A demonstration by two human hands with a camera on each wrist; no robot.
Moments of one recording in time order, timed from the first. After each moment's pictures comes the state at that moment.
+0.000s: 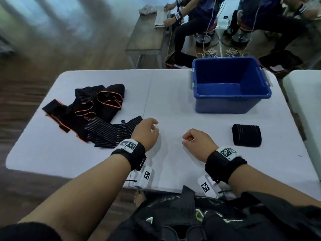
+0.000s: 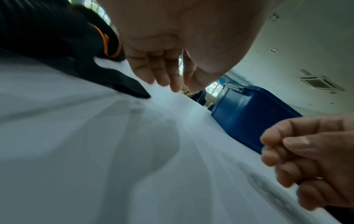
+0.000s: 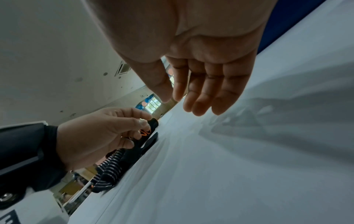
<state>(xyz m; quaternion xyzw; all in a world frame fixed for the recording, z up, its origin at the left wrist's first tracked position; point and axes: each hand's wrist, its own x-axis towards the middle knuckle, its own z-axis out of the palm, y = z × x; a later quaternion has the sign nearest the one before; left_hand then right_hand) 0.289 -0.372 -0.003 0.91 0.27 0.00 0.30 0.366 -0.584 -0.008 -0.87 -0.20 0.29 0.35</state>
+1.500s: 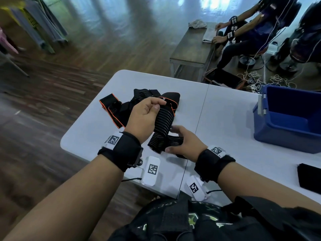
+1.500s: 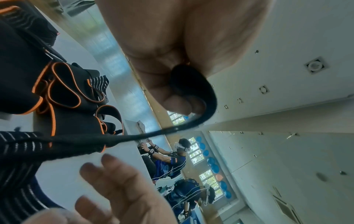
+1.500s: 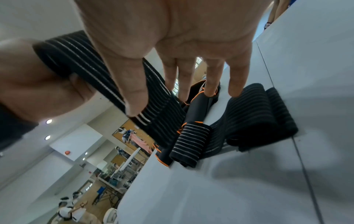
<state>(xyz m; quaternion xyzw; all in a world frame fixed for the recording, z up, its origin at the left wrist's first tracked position) 0.195 -0.231 0.126 0.74 0.24 0.26 0.57 0.300 -0.371 0.026 -0.73 -0.35 0.37 0.45</state>
